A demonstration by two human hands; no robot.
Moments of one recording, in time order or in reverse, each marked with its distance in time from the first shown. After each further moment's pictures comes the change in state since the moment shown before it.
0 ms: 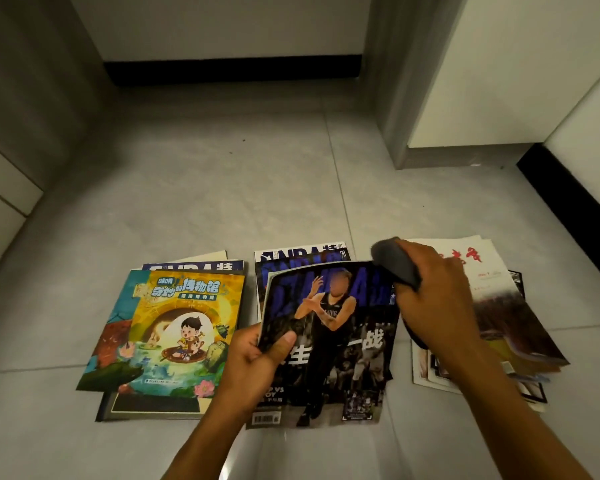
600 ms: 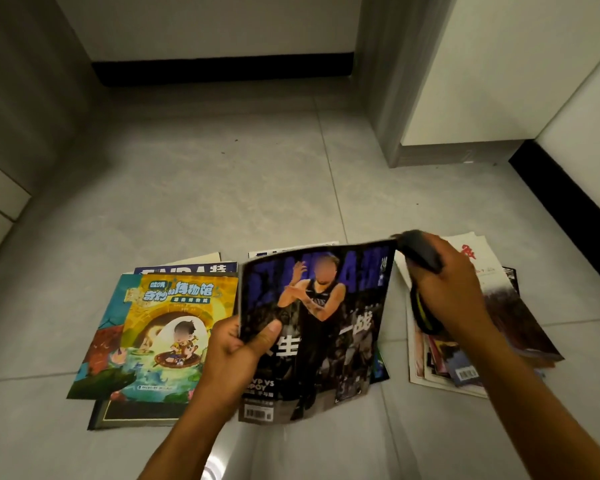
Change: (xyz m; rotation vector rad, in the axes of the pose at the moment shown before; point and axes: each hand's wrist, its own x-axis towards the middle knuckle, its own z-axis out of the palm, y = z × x) left_hand 0.006 0.014 -0.011 -0.166 0.024 0.023; right_hand 0.013 0.019 -0.010 0.333 0.103 0.074
